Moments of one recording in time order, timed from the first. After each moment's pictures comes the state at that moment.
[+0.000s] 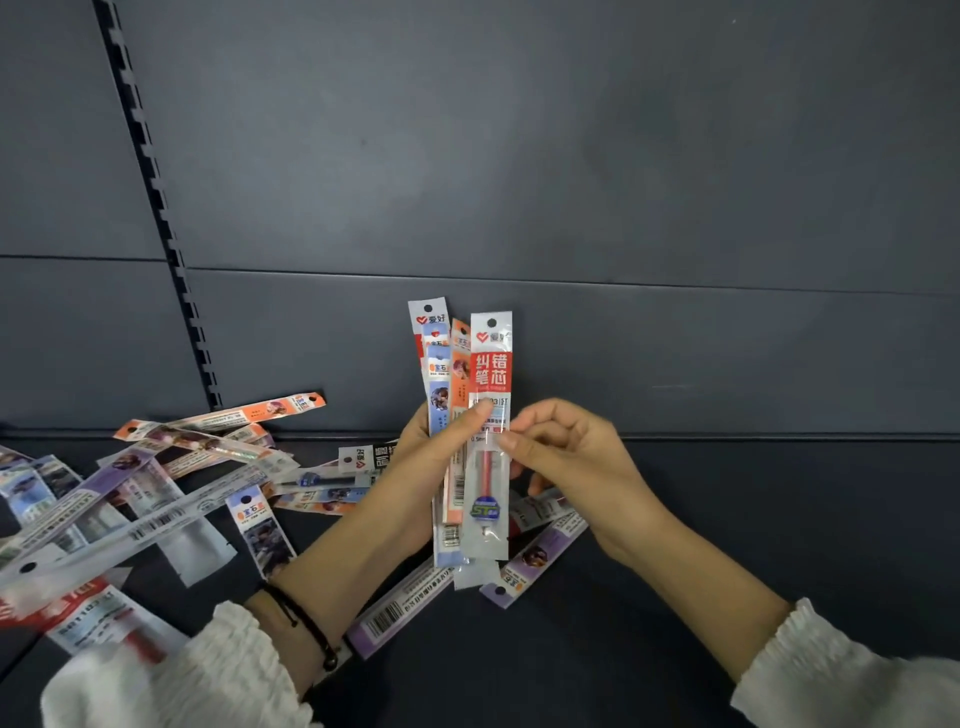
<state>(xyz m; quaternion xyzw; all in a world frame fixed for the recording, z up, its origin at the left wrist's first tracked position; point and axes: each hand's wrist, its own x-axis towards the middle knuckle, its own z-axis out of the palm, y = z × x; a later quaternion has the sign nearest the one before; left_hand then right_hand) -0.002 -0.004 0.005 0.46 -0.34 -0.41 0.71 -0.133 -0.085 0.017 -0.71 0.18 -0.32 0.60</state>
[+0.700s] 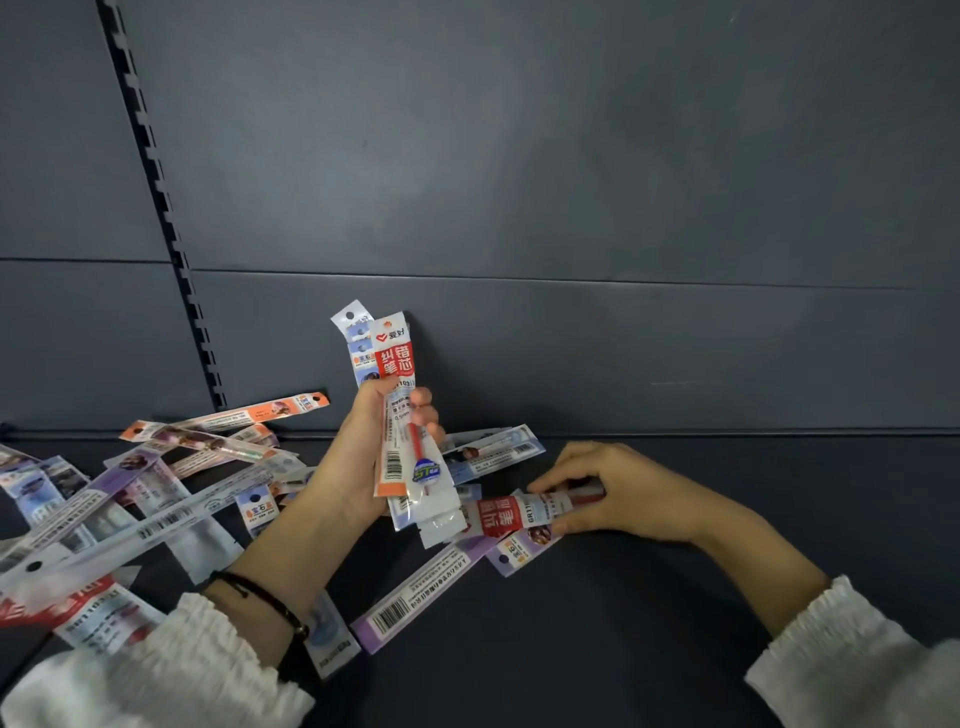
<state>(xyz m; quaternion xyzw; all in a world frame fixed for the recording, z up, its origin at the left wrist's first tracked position) 0.036 0.004 0.015 0.29 -0.17 -0.51 0.79 -0.165 -0.134 0.009 -0.95 0.17 -0.05 0.25</state>
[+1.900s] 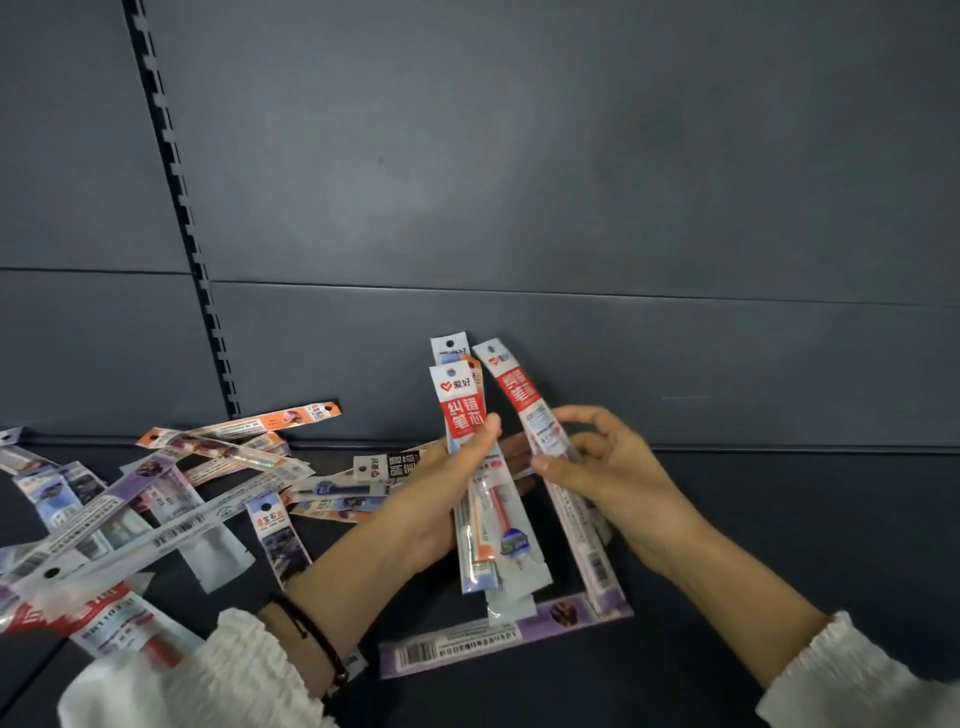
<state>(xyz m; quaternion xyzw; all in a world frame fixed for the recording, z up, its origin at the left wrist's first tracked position) -0.004 0.001 0.007 0.46 -0.30 -0.50 0.67 -0.144 -0.096 0.016 -0.70 0.27 -0.30 0.59</state>
